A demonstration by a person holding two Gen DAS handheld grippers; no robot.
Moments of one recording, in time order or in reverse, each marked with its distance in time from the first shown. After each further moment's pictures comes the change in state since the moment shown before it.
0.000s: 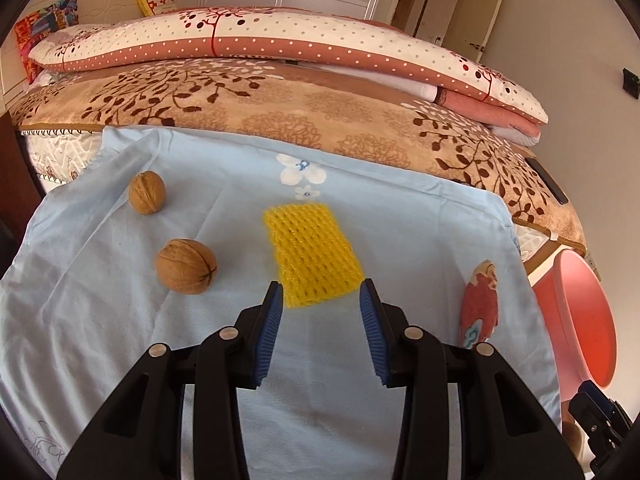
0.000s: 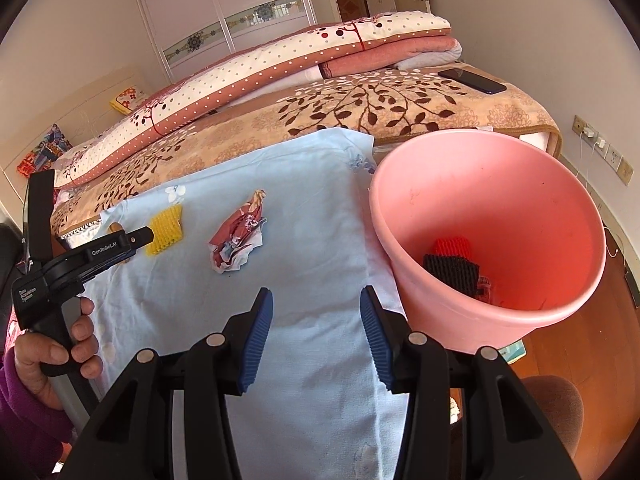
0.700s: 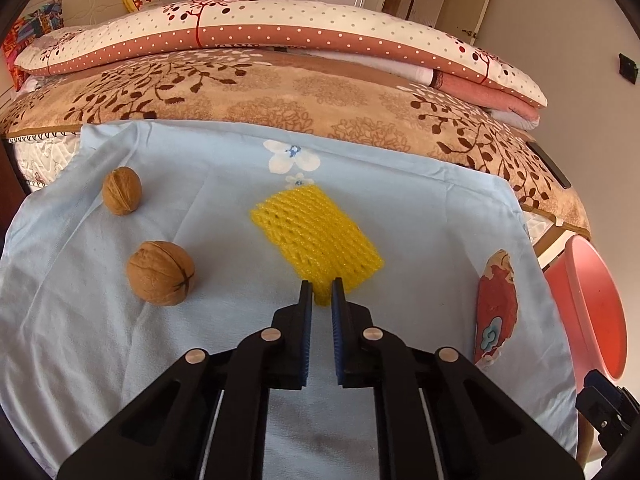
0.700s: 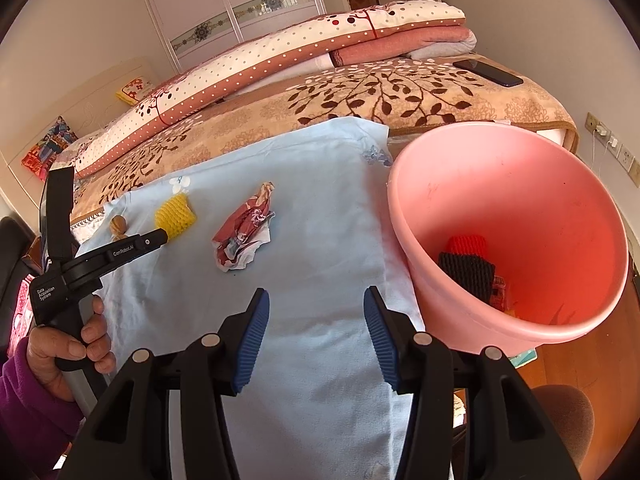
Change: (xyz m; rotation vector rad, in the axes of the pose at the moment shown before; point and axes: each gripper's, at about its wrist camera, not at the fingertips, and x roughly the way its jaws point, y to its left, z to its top) left arm 0.019 -0.004 0.000 0.052 0.015 -0.016; right arm 0.020 0.006 0.008 -0.023 0.050 0.035
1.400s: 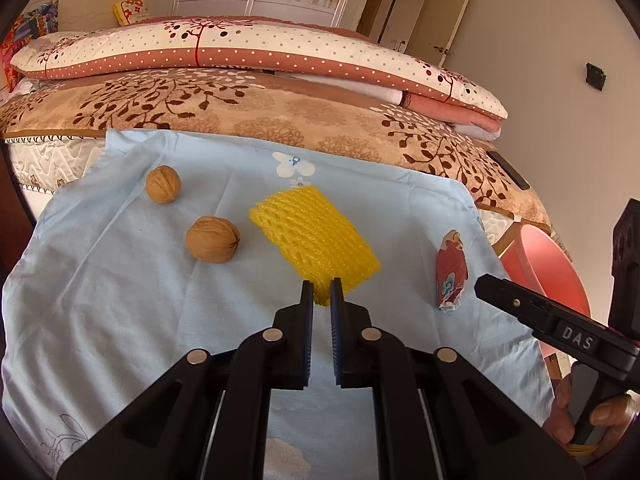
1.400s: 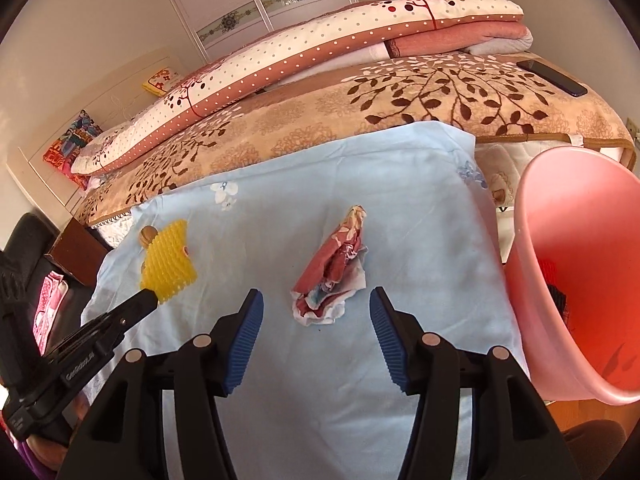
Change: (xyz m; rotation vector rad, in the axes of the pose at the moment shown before) left arm -0.065 0.025 -0.027 0.010 -0.057 -0.111; right arm 0.056 0.063 0.041 -0.008 0.039 0.099
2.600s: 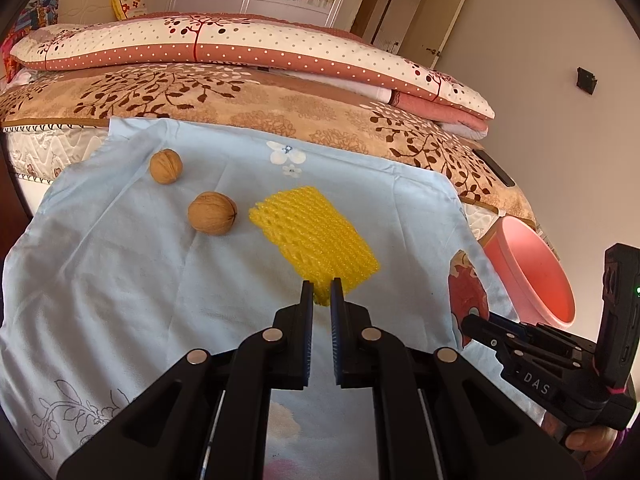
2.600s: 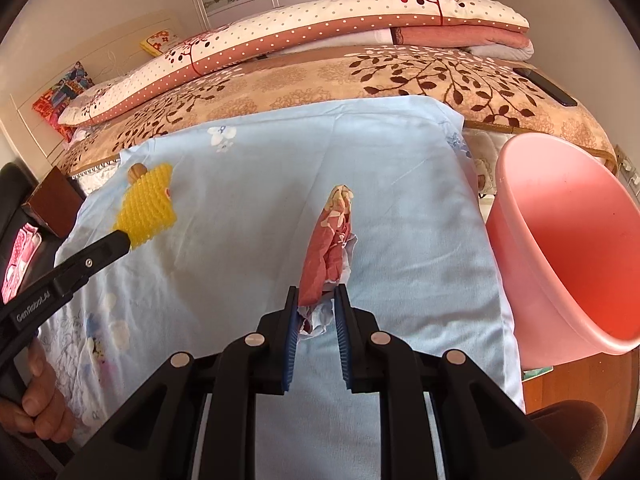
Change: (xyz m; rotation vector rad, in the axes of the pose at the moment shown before) left arm -0.017 -0.003 -0.018 -0.007 0.007 -0.040; right arm -0.021 0.012 -0.053 -0.145 0.064 -0.110
